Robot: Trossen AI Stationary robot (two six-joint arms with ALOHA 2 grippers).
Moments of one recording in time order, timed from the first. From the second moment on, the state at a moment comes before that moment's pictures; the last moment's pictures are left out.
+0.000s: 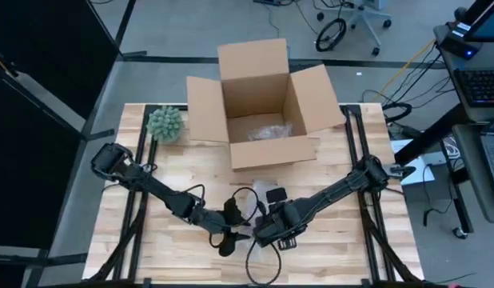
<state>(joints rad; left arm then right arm) -0.49 1.78 0.91 0.27 -0.20 -0.51 0.46 2.05 1.83 -1.34 0.21 0.27</state>
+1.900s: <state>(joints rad) -0.38 1.97 1.15 -0.02 -0.16 -0.47 0.56 1.97 1.76 -1.07 0.28 0.39</state>
